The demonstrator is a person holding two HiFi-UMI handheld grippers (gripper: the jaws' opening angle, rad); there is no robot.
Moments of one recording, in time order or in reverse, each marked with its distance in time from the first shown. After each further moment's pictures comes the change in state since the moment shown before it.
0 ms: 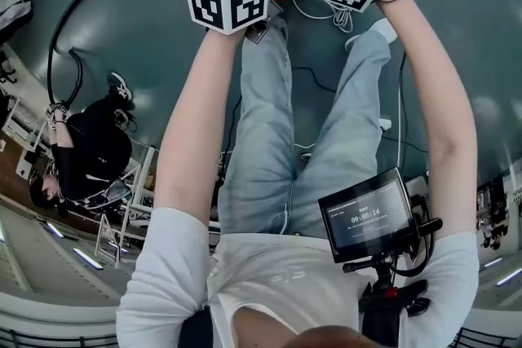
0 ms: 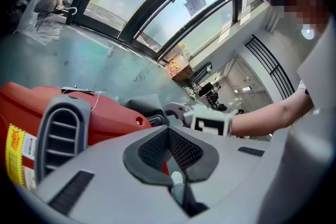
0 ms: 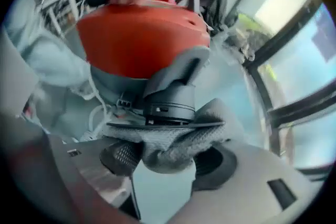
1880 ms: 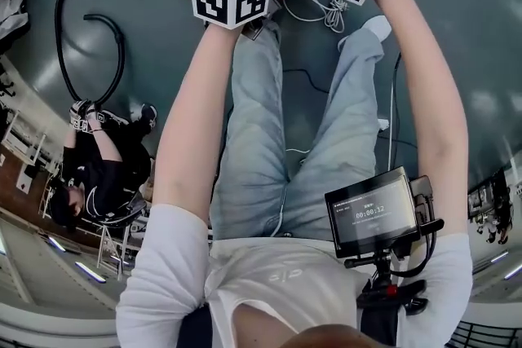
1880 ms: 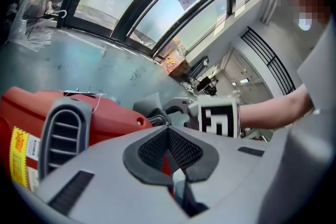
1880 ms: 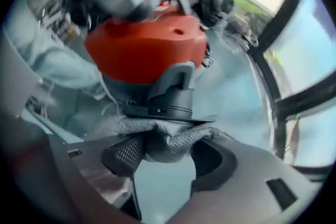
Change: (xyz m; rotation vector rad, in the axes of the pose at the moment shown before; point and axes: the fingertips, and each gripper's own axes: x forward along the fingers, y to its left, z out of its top) left arm 0.019 0.008 -0.003 0.063 0.043 0.001; right arm -0.008 0.000 -0.012 0.164 0.023 0.178
